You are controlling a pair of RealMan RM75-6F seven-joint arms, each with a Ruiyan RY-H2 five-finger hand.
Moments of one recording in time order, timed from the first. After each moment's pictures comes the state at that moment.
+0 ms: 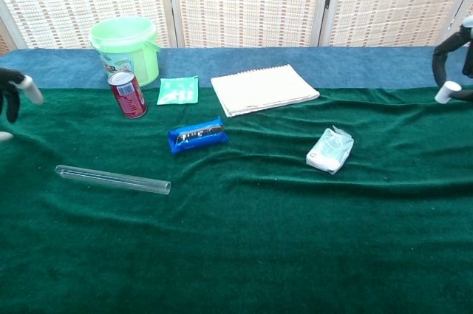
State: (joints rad) left arm -0.44 -1.25 -0.11 -1.50 1.47 1.07 0.08; right arm 0.59 -1.07 0.13 -1.68 -1.12 0.88 -0.23
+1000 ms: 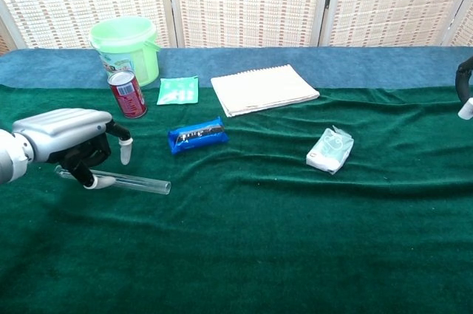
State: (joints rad) left arm -0.60 -1.55 -0.13 -1.53 1.08 0.96 0.50; right arm 0.56 -1.09 0.09 -1.57 -1.17 0.86 -0.10
